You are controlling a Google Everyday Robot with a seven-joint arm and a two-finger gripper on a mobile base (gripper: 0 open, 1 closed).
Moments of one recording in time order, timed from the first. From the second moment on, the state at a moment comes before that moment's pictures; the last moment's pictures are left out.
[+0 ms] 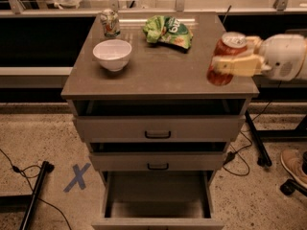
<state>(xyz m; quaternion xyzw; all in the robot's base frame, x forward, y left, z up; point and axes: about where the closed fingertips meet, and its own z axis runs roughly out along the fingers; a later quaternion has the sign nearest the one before) 0.557 -0.171 0.968 -0.43 0.61 0.35 0.56</state>
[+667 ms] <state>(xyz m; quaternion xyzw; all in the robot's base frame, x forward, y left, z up) 0.532 -0.143 0.945 -0.45 0.61 0.38 0.54</state>
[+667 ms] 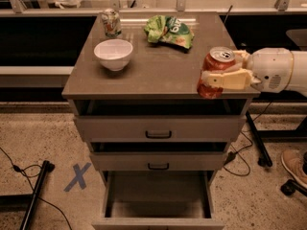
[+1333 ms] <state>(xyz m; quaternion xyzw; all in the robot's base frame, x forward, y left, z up) 0.527 -0.174 0.805 -0.44 0.59 0.39 0.55</state>
